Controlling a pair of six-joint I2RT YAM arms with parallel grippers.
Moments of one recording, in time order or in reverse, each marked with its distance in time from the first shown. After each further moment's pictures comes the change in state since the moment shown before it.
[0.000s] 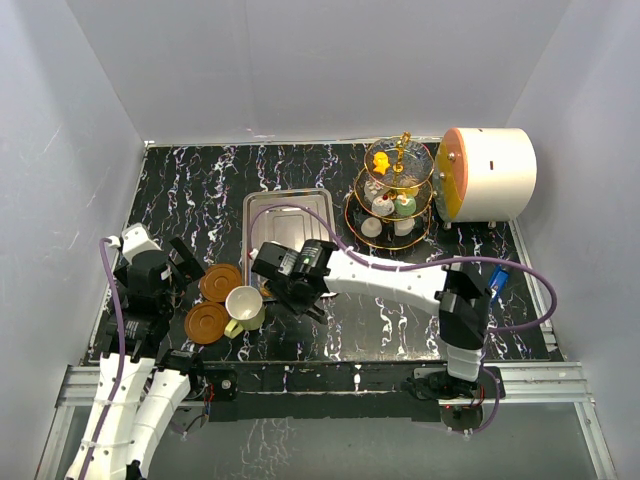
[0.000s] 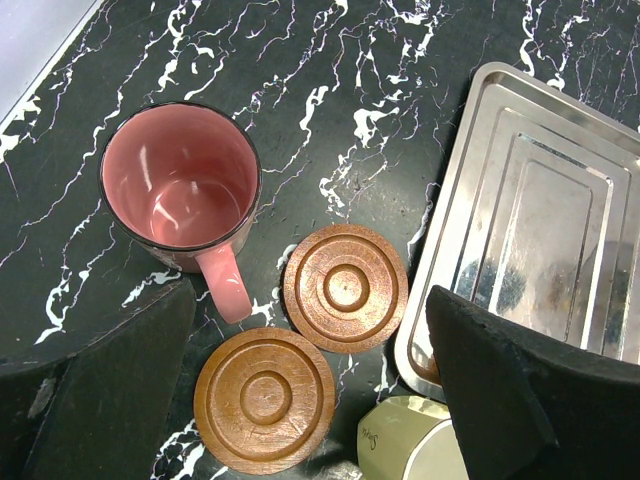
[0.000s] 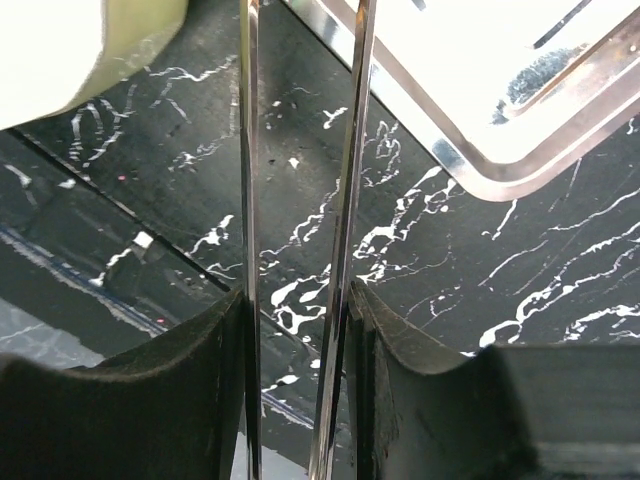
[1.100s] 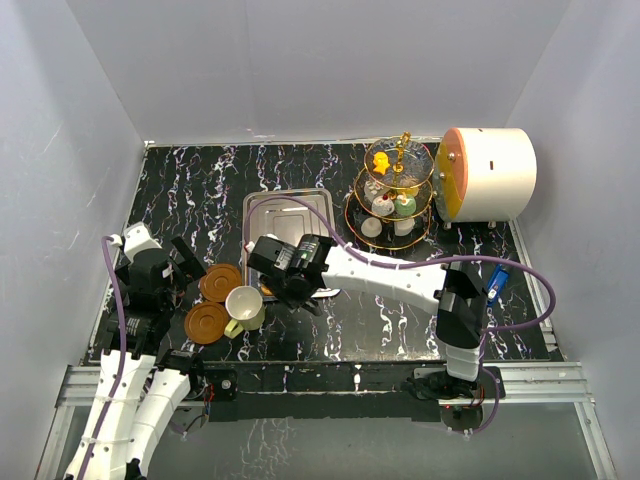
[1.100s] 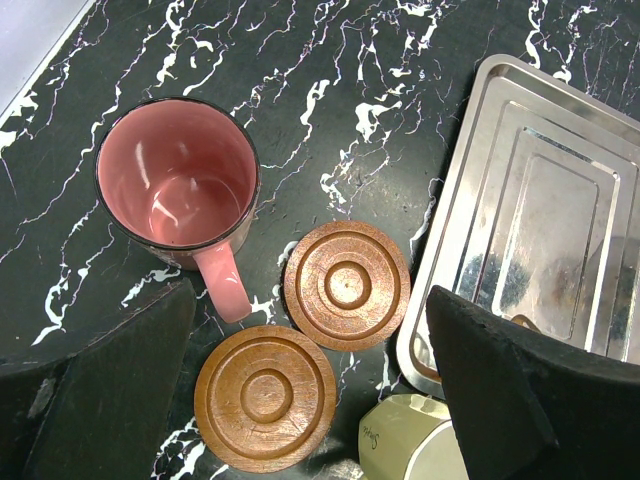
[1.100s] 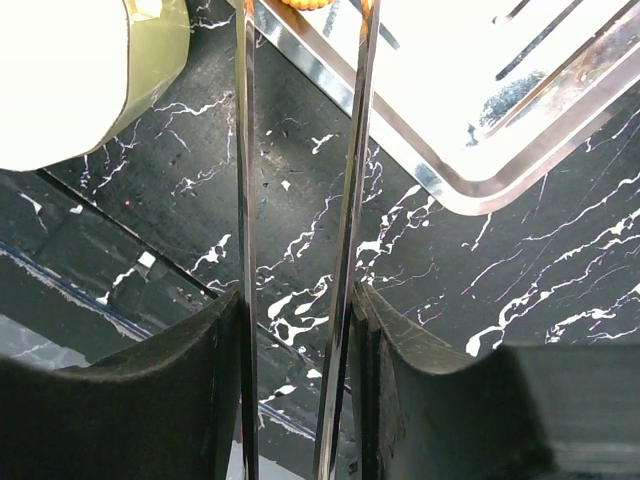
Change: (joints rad) left arm 0.000 0.019 0.000 0.000 0.003 0.000; right arm 0.002 0.035 0.084 -0.039 0.064 0.001
